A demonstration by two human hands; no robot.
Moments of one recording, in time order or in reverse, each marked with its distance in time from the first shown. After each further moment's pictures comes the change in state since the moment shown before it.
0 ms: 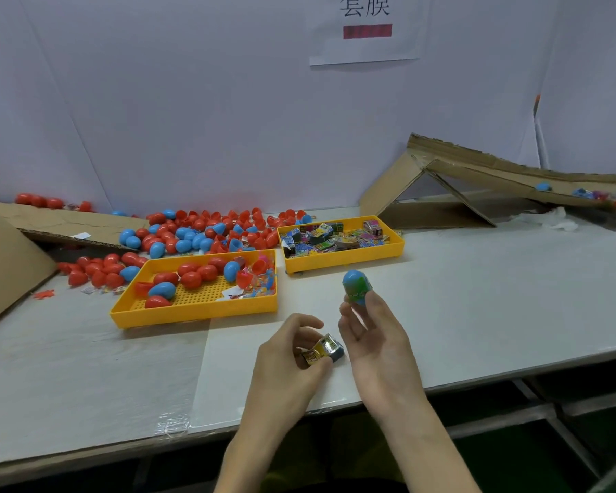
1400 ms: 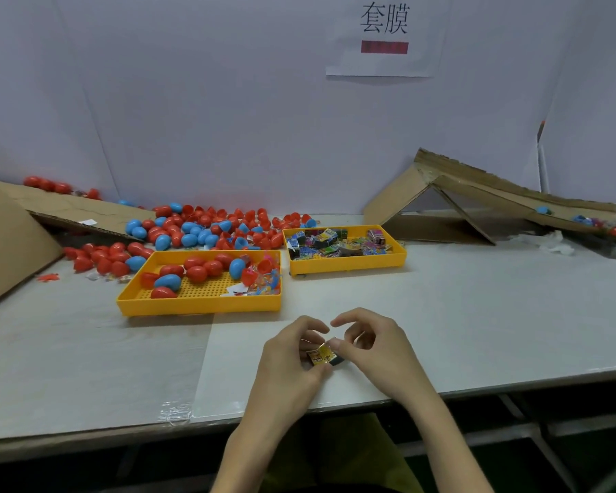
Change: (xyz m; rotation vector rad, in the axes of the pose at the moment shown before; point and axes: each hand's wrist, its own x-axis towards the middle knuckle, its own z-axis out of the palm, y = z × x) left_hand 0.000 -0.003 -0.001 -0.016 -0.037 0.014; right_hand 0.014 -0.020 -0.020 -1.421 -0.223 -0.214
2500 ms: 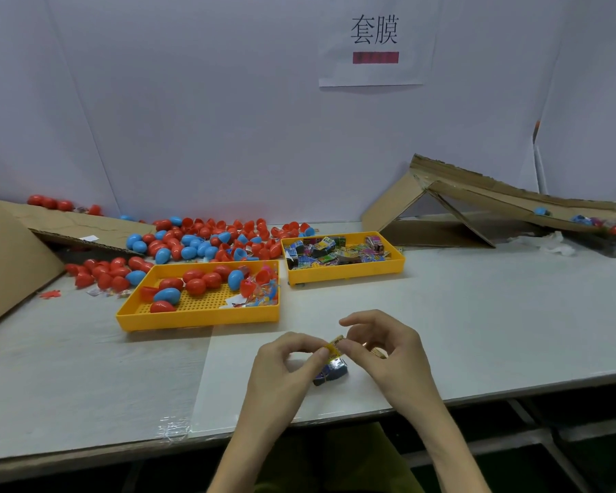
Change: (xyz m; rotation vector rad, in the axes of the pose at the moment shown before) left_hand 0.002 0.004 -0.002 -0.130 0.069 -0.059; right_hand -0.010 -0.002 -0.008 0.238 0.120 -0.231
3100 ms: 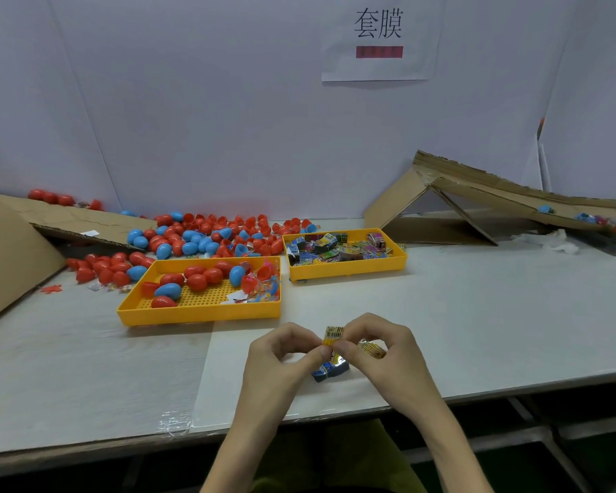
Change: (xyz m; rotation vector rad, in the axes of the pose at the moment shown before) left_hand 0.000 -0.001 -0.006 -0.202 0.011 -0.018; right_hand 0.001 -0.001 0.002 -0.102 -0.084 0.020
